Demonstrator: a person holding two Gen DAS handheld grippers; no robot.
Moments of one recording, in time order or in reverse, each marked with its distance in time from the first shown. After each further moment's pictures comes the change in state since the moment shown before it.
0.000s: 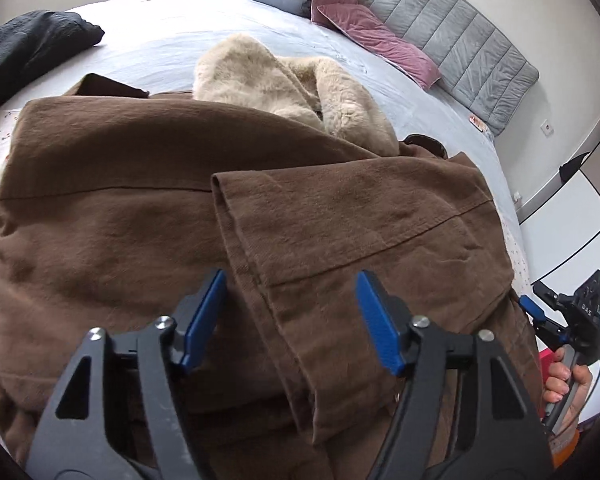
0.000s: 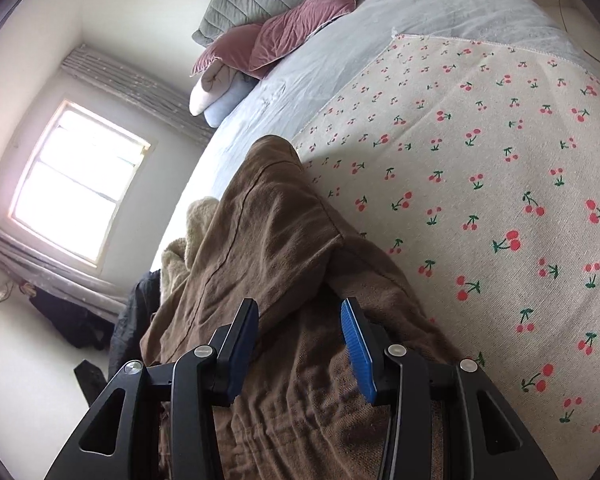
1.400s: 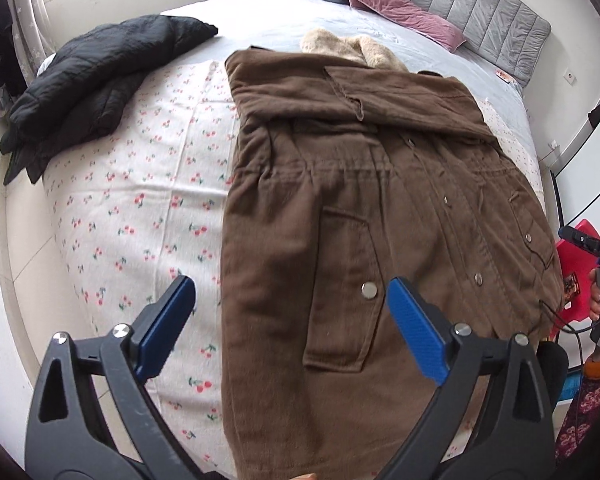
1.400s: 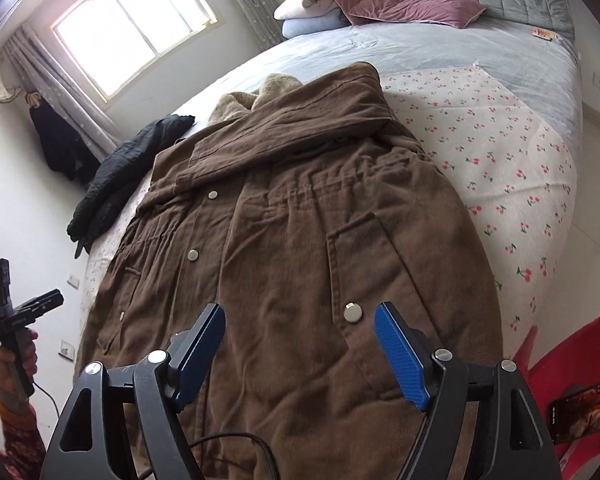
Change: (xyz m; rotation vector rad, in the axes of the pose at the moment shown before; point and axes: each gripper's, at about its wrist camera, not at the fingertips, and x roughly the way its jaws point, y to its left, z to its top) left arm -0.260 0.048 -0.200 0.053 0.079 0.251; right arm -0.146 0.052 -0.148 -0.531 0.232 -0.125
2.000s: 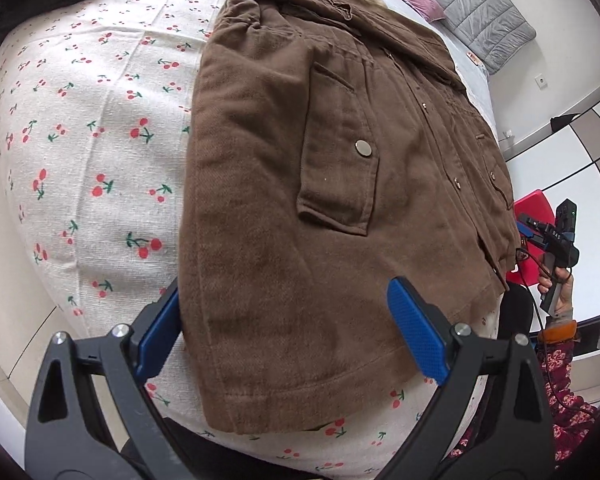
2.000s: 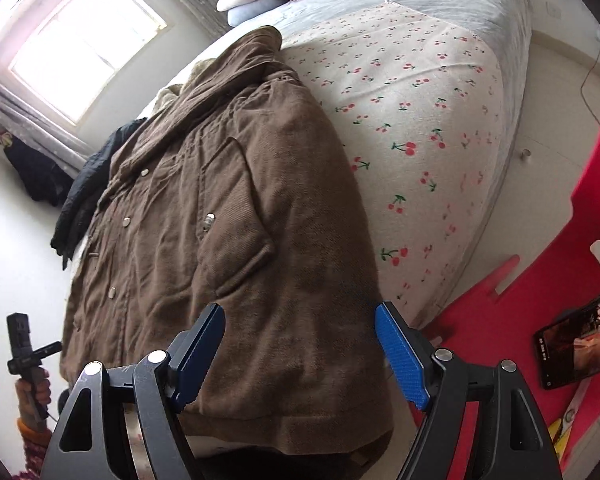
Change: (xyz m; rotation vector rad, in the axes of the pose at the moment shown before) left arm 0.032 0.029 -0.088 -0.098 0.181 -0.272; right arm -0.012 -0.103 -0.063 0.163 0.065 -0.054
